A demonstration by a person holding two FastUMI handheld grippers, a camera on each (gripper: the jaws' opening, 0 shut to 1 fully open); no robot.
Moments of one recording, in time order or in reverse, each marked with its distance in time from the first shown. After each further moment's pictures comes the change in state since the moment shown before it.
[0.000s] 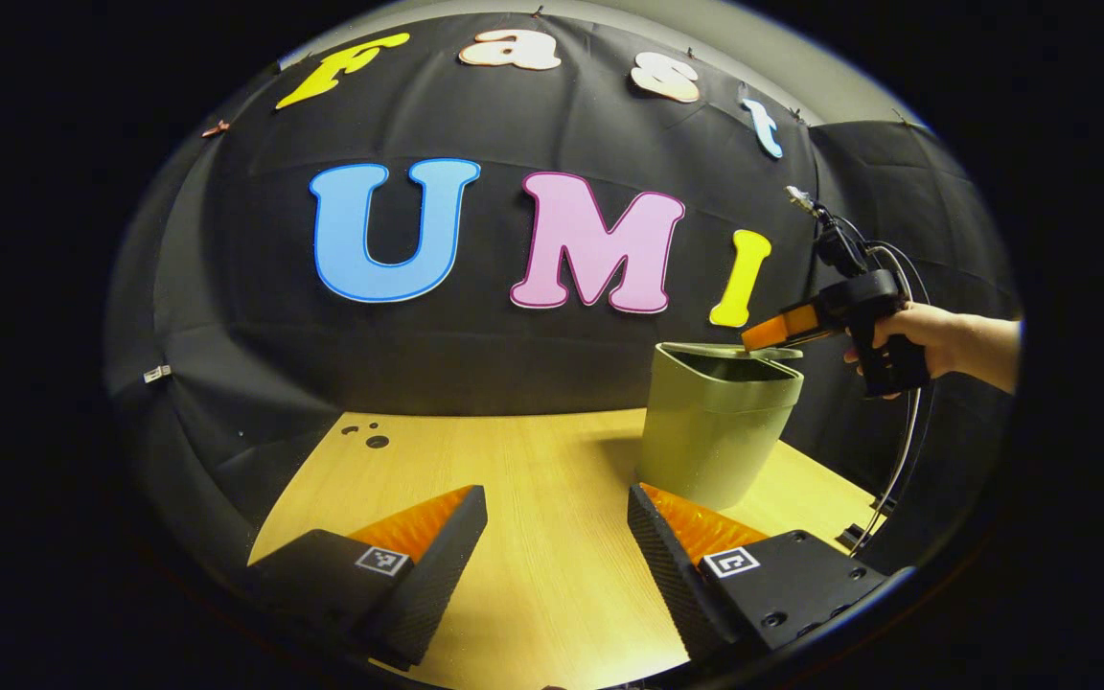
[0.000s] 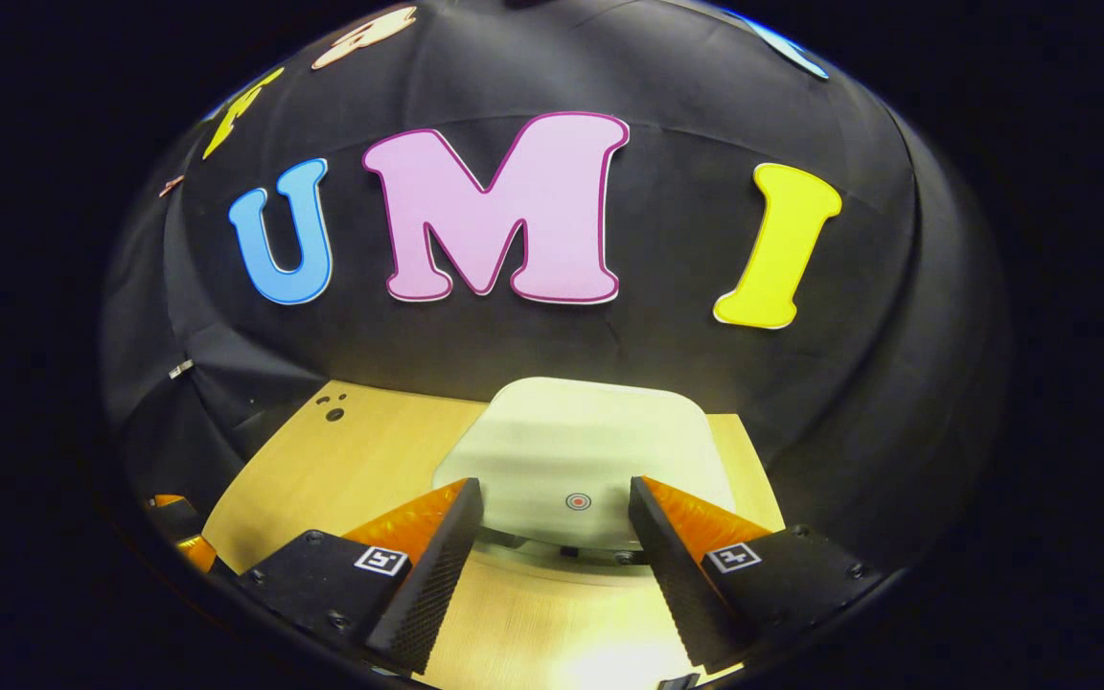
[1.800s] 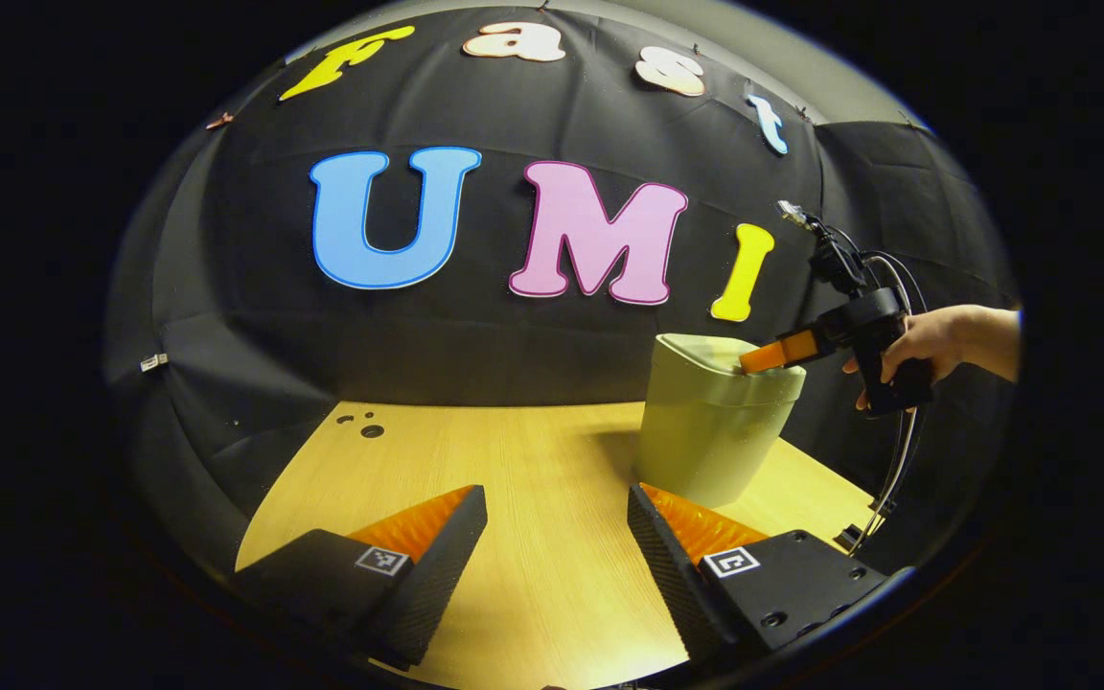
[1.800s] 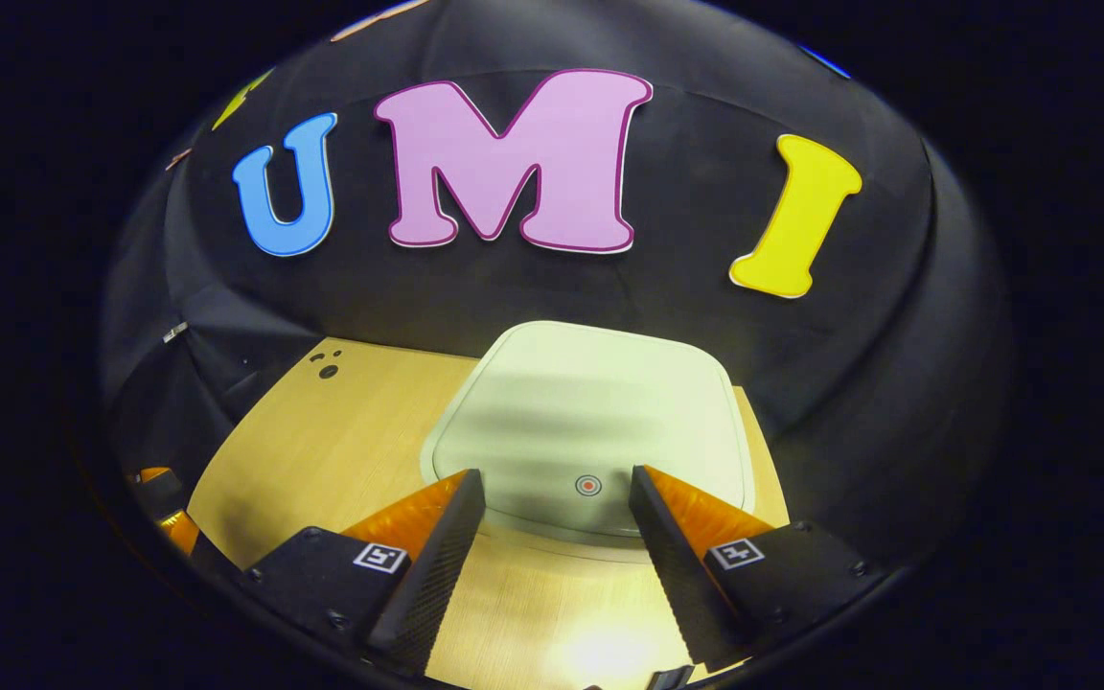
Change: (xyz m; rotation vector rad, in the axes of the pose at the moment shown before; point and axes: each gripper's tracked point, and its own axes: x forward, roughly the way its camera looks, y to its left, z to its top) left arm 0.008 -0.003 -0.012 -0.023 0.026 0.005; right arm 0.012 -0.003 -0.036 -0.035 0.084 0.003
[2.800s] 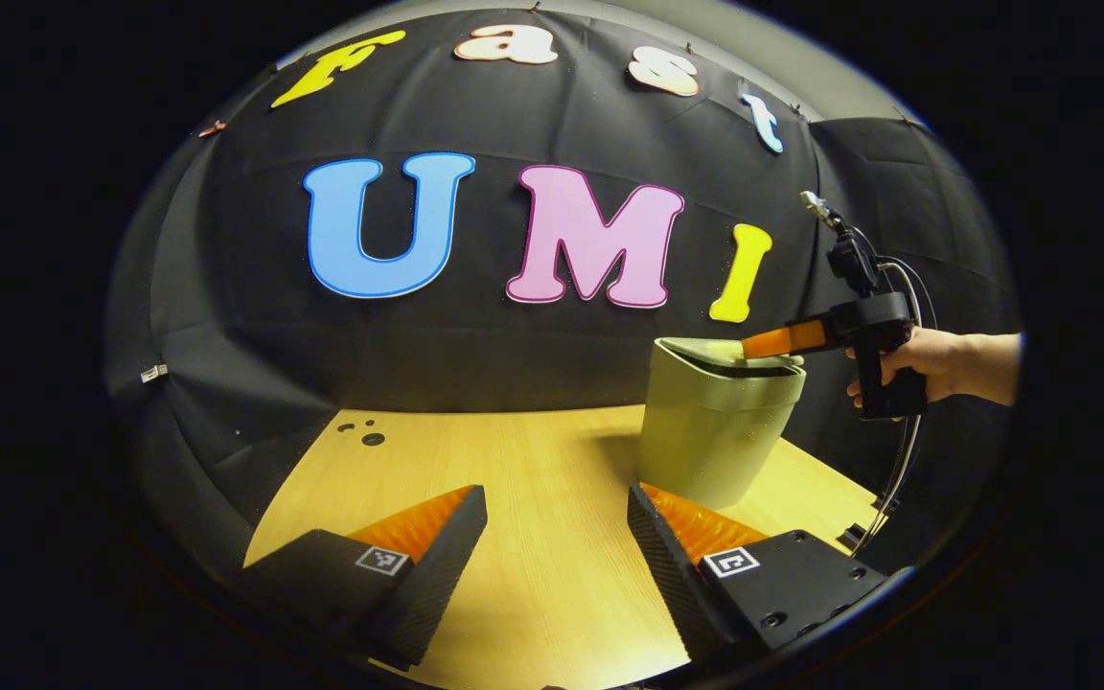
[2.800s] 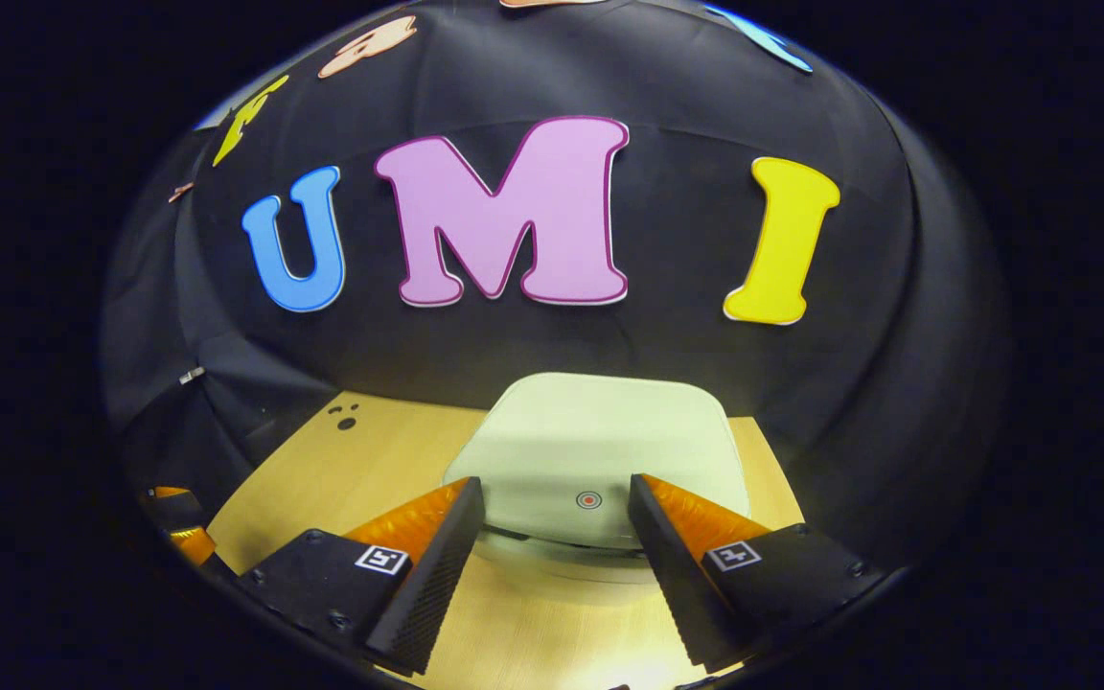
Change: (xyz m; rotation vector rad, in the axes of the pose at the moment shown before) left arm 0.004 0.001 0.012 0.024 -0.015 -0.001; right arm -0.018 0.005 0.029 0.062 -0.188 0.047
